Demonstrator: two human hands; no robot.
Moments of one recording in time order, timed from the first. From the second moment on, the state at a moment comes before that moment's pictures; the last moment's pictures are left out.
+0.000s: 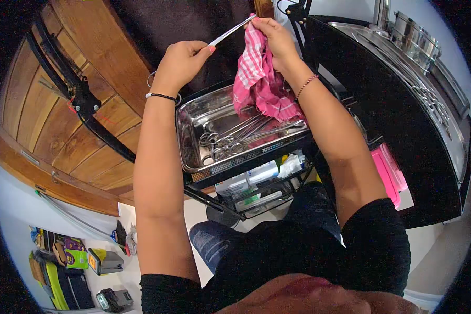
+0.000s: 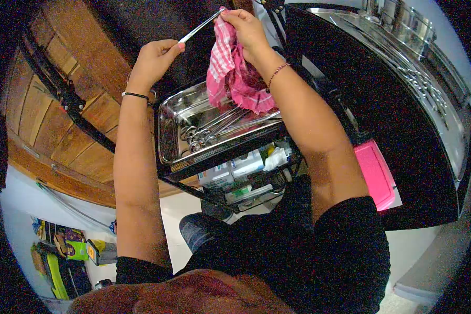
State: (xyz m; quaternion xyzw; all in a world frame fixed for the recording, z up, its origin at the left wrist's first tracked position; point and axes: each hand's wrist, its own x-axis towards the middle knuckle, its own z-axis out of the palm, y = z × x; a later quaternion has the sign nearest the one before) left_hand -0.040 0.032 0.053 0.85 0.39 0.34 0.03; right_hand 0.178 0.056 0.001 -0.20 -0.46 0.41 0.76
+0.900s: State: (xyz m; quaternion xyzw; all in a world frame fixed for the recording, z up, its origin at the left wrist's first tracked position) left_hand -0.039 0.031 0.052 0.85 0.45 0.27 0.00; right_hand 0.177 0.053 0.003 -0.40 -0.53 0.29 0.69
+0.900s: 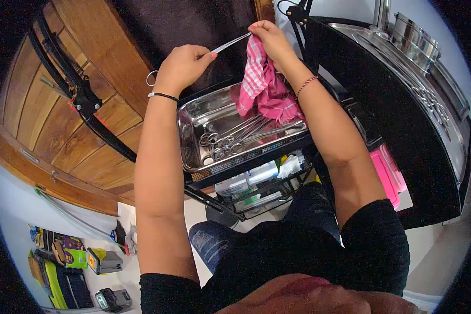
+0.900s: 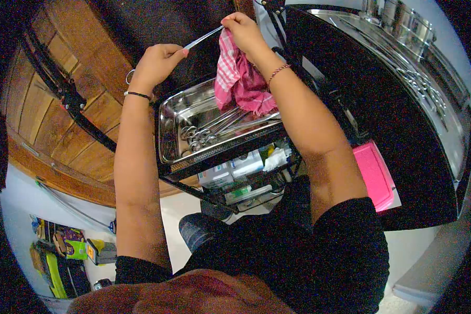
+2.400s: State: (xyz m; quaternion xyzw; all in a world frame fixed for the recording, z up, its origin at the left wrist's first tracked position) left_hand -0.038 0.035 0.051 0.83 0.47 0.30 0.05; right_hand 0.166 0.050 -0.007 -0.46 -0.69 0.17 0.53
